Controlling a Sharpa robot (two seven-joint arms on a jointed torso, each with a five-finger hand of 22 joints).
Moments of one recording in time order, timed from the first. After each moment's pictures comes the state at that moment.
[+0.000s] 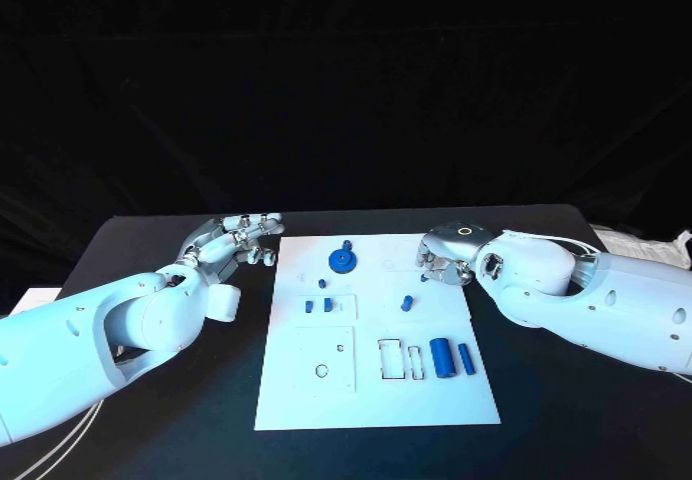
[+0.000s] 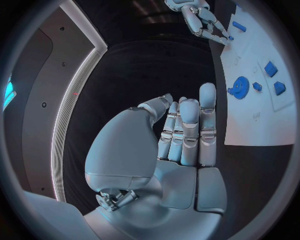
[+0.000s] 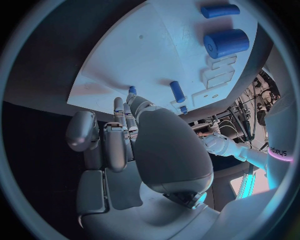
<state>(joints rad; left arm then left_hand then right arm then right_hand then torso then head) 1.16 -0.83 -0.02 1.50 0.07 -0.24 0.38 1.34 -0.12 0.49 0.02 0.12 1.04 0.17 0.12 0.07 1.16 0.10 0.17 0.08 1.28 0.01 1.08 0.59 0.17 1.20 0.12 0.65 0.93 1.12 -0.98 0.04 1.61 -1.87 -0.11 -0.28 1.50 -0.14 0.30 0.19 0.16 1.10 0.12 0.07 0.08 1.12 0.06 0.10 0.16 1.46 -0.03 1.41 1.31 0.10 1.28 0.08 1.28 1.08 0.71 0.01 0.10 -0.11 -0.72</state>
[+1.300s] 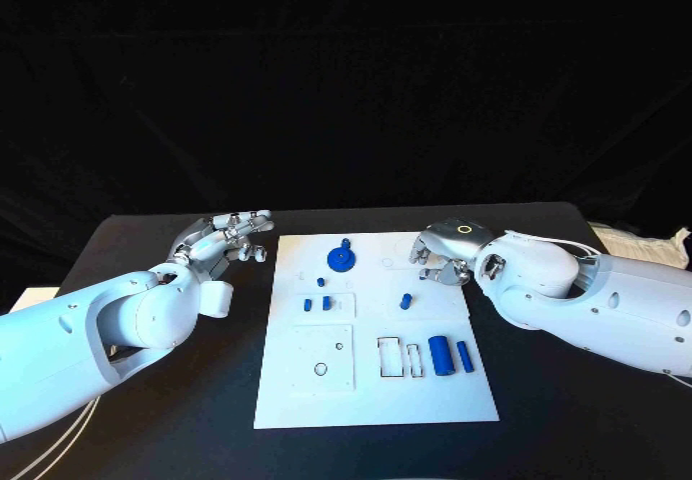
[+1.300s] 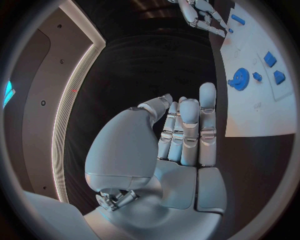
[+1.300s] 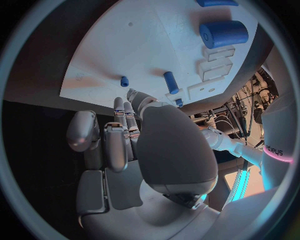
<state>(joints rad) 1.16 -0.84 -0.02 1.48 0.10 -0.25 0.38 1.34 -0.12 0.48 0.02 0.12 1.04 0.17 0.12 0.07 1.16 0.10 0.17 0.08 1.28 0.01 1.08 0.58 0.17 1.20 0.11 0.64 0.92 1.12 -0.99 0.04 1.65 -1.86 -0.20 -0.25 1.47 -0.18 0.40 0.17 0.16 1.11 0.12 0.07 0.08 1.14 0.06 0.09 0.07 1.47 -0.03 1.41 1.31 0.10 1.28 0.07 1.28 1.08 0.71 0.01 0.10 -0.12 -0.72</state>
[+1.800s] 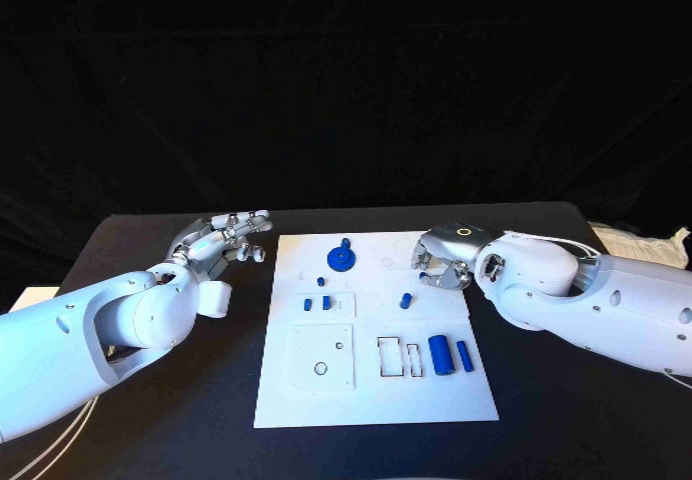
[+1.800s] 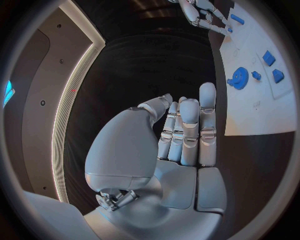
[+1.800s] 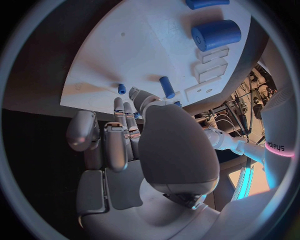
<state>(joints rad) 1.16 -0.84 -0.02 1.48 0.10 -0.25 0.38 1.34 -0.12 0.48 0.01 0.12 1.04 0.17 0.12 0.07 1.16 0.10 0.17 0.08 1.28 0.01 1.08 0.58 0.17 1.20 0.11 0.64 0.92 1.12 -0.99 0.04 1.65 -1.82 -0.15 -0.26 1.46 -0.20 0.40 0.17 0.16 1.11 0.12 0.07 0.08 1.14 0.07 0.09 0.07 1.47 -0.03 1.41 1.31 0.10 1.28 0.07 1.28 1.08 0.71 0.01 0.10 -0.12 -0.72</state>
